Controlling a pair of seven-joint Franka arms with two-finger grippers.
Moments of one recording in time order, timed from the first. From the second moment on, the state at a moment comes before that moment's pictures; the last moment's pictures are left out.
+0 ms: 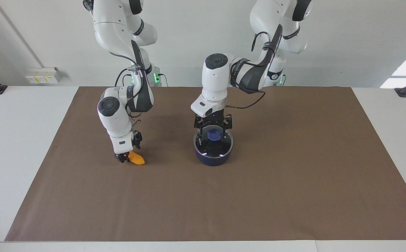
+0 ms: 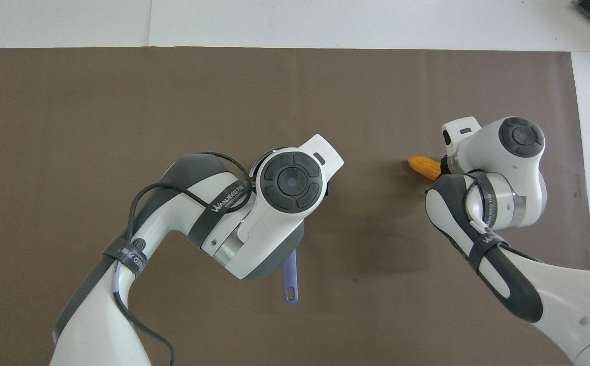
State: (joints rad) left arm -0.68 0.37 -0.04 -1.63 0.11 2.13 -0.66; right arm 0.17 0.34 -0.09 -1.99 0.00 2.32 -0.97
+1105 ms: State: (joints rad) left arm -0.68 0.38 -0.04 -1.64 0.12 2.13 -0.66; right arm 0.15 0.23 -0.09 -1.79 0.00 2.04 -0.26
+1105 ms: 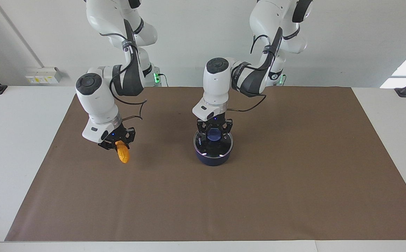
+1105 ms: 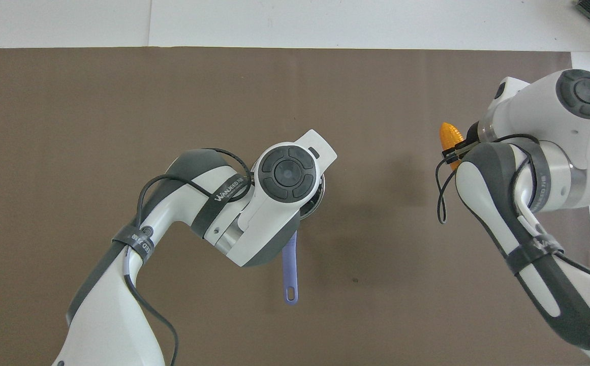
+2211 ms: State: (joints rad) left arm -0.55 0.27 -0.03 -1.66 0.20 2.03 -0.57; right arm 0.33 0.15 -0.04 -1.79 0.04 1.95 0.19
